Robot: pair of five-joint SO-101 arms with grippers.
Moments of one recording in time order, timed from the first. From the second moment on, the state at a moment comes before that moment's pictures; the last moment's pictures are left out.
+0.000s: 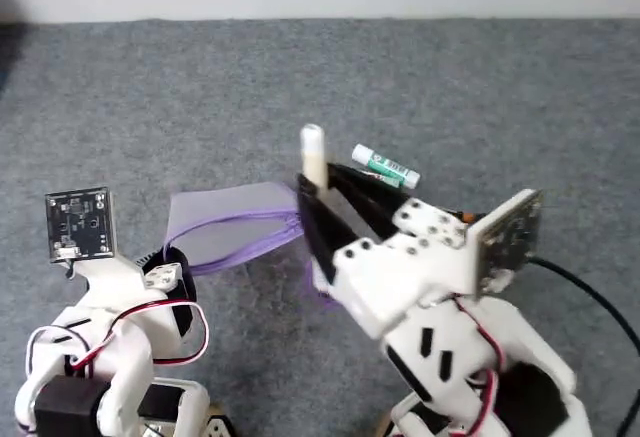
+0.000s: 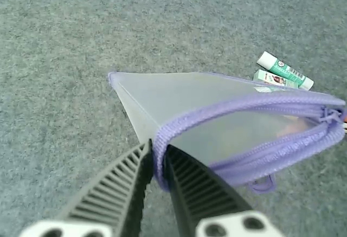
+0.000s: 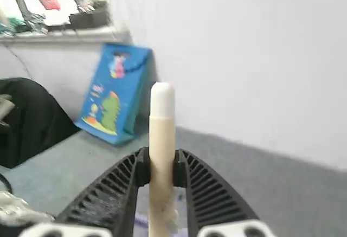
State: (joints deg) left arm 1.2 -76.9 40.9 92.5 18.0; right arm -41.1 -71.5 33.8 46.2 -9.0
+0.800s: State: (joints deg) left arm 1.2 -76.9 40.9 92.5 18.0; right arm -51.8 -49.2 46.3 9.4 0.3
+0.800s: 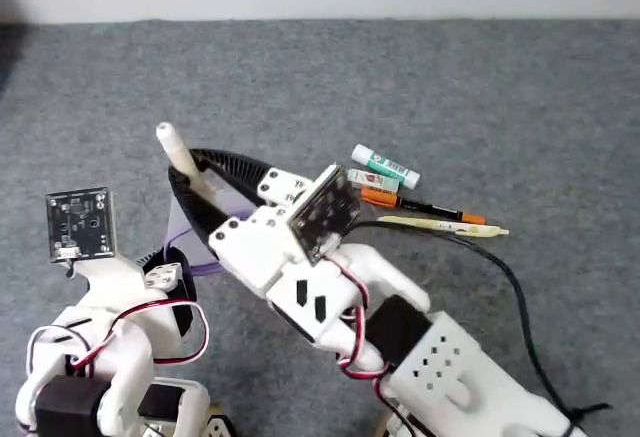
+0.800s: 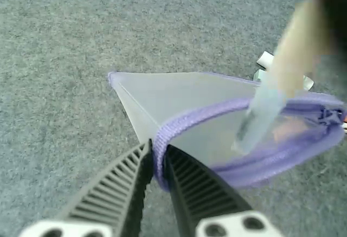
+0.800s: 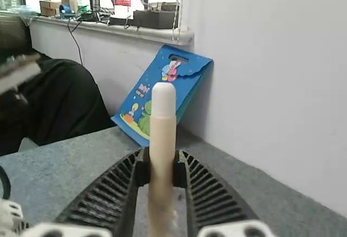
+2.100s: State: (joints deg) left arm 1.5 -76.8 40.9 92.5 18.0; right arm -38.4 -71.4 42.4 64.6 1.6
